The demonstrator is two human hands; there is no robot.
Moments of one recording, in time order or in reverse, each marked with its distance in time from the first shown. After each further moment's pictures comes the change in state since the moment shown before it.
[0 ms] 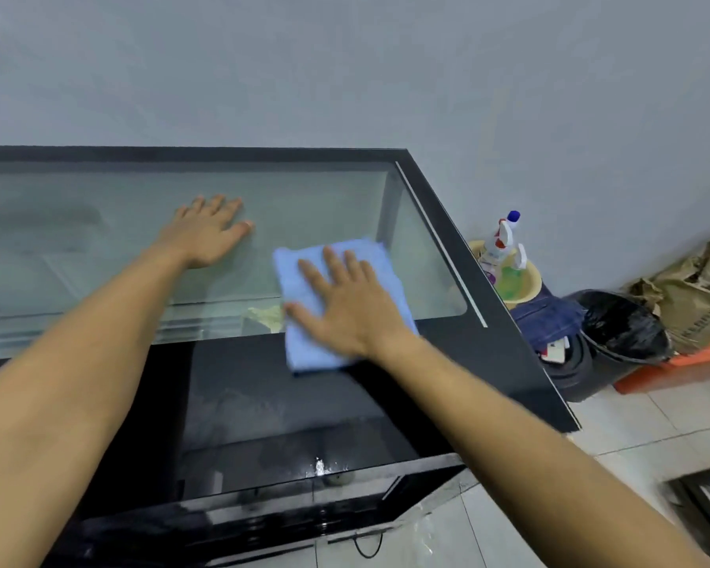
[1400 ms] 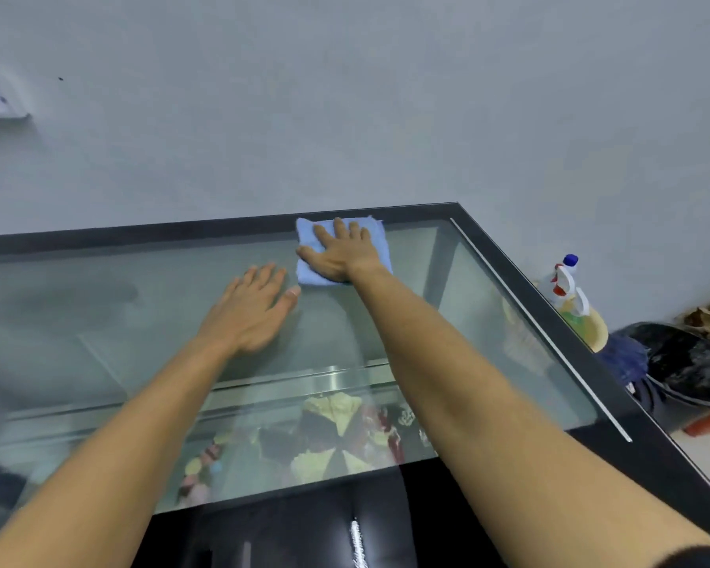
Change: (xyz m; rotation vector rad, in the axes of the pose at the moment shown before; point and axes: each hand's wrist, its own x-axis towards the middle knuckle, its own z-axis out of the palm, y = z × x) left_hand 0.025 -0.030 -0.010 -0.119 -0.017 0.056; right_hand 0.304 -0.018 -0.018 0.022 -0.049 0.174
